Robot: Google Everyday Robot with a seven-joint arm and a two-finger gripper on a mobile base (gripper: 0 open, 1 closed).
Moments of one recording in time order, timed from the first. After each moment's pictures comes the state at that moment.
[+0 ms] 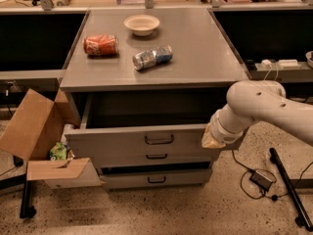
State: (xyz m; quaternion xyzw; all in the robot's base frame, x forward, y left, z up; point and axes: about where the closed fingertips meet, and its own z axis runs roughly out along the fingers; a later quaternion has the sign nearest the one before) arm 0.545 -0.196 0.649 -0.69 0.71 0.01 0.16
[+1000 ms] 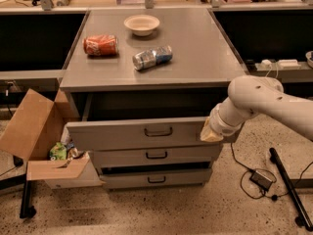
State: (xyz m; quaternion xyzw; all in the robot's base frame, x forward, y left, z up) arm 0.580 -0.199 0.642 -0.67 0.72 0.02 0.18
